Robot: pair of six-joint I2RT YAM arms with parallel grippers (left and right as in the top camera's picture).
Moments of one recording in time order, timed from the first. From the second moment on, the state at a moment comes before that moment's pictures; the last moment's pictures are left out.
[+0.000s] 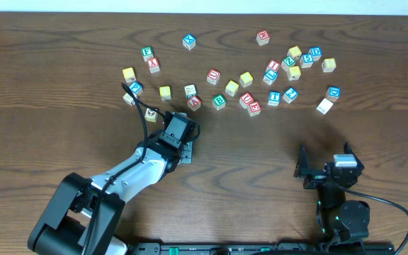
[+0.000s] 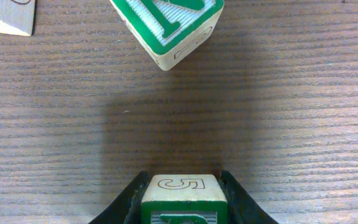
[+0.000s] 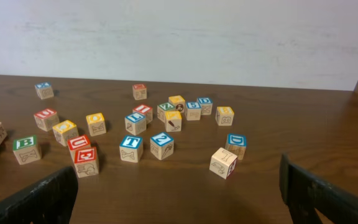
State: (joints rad) left arm -0.52 1.61 0.71 -0.26 -0.15 -0.43; right arm 0.13 0.01 0.01 -0.06 0.12 -0.01
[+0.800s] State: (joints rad) left arm -0.53 1.62 0.71 -0.26 -0.16 -0.41; right arm 0.13 0.01 0.01 -0.06 0.12 -0.01
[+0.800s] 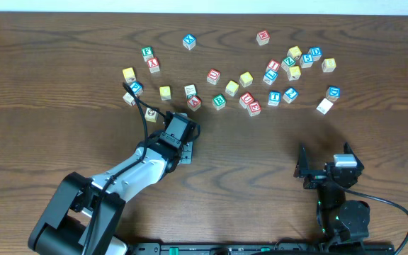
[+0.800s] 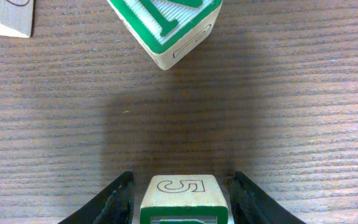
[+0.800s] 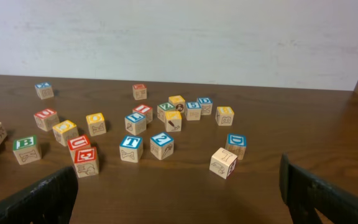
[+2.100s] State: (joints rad) left arm -0.53 0.92 0.71 -0.53 -0.16 -0.30; right arm 0.13 0.01 0.01 -0.06 0.12 -0.01
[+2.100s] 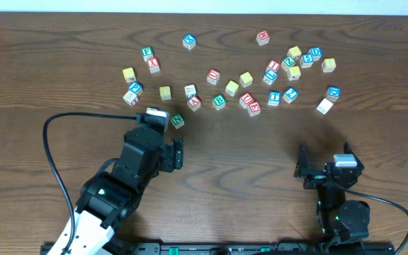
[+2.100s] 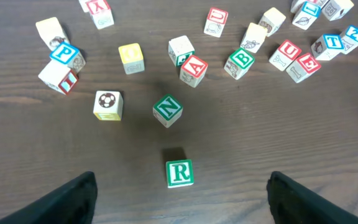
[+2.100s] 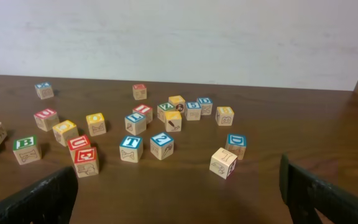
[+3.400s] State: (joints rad) left arm -0.25 1.94 1.55 -0.84 -0.05 -0.33; right arm 0.13 0.01 0.01 -0.06 0.12 -0.01
